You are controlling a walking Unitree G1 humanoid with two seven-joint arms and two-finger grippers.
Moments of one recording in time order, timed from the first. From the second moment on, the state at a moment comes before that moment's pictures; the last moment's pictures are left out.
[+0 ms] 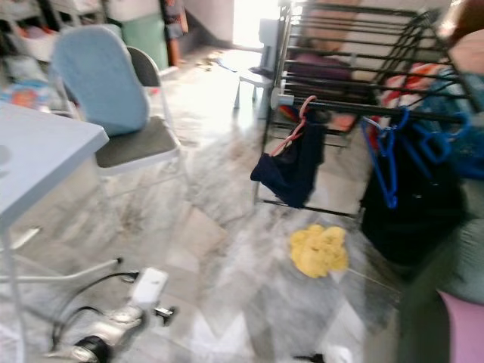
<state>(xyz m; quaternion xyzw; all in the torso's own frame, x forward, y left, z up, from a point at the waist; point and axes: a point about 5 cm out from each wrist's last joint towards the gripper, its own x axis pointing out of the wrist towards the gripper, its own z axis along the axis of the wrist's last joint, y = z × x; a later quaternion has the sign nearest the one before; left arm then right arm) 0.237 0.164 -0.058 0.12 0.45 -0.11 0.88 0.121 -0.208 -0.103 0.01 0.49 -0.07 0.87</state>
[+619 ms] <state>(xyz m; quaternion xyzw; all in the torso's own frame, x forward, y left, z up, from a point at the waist) 0.241 0.154 -0.055 0.12 0.44 -0.13 0.88 0.126 -0.197 -0.104 0.02 0.49 -0.08 0.87</state>
